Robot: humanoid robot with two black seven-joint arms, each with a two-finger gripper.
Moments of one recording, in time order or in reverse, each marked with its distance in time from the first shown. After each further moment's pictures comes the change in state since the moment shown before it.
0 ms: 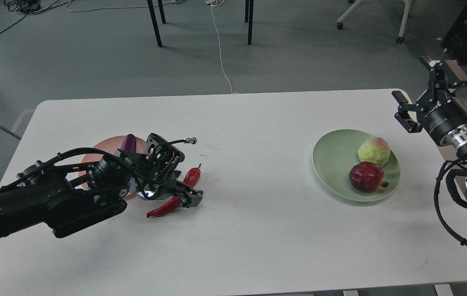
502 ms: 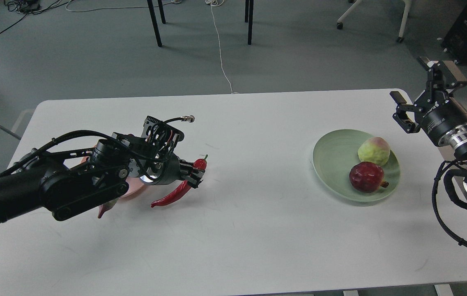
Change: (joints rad) left arm -0.101 0.026 -0.021 -0.015 -0.225 0.000 0.032; right arm 0.000 0.006 0.000 -0.003 0.000 -0.002 0.000
